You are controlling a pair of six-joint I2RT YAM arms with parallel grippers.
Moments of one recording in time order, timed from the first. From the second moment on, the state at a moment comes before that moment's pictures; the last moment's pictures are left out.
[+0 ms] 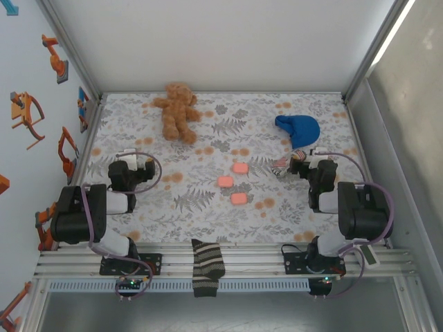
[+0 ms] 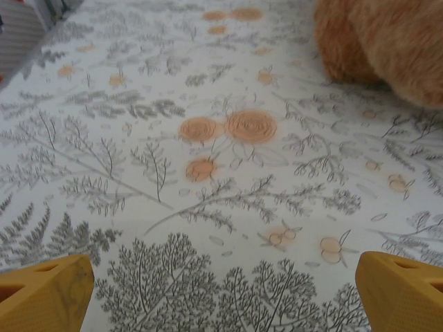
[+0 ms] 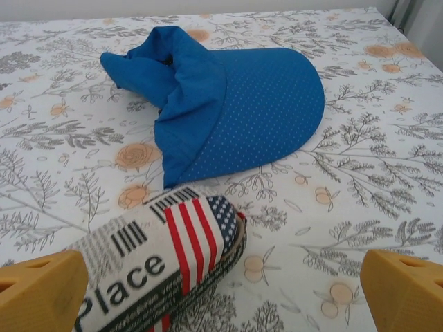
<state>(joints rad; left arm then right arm) 0.00 1.54 0.30 0.81 0.03 0.02 -0.06 1.55 0.32 0.86 -0.06 0.01</state>
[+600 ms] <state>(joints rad) 0.01 1.55 0.40 0.73 0.02 -0.03 -0.06 1.55 0.39 0.78 -0.03 0.03</state>
